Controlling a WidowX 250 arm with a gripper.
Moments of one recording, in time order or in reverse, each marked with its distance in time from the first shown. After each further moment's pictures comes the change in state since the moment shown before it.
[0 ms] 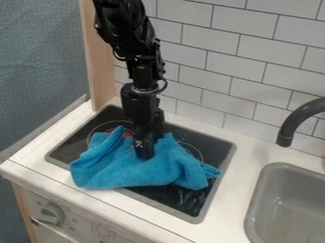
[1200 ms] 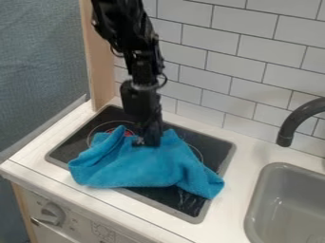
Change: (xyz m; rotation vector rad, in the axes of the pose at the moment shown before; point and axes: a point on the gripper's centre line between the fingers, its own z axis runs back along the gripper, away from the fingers) arm -0.002 0.002 0.016 -0.035 0.030 0.015
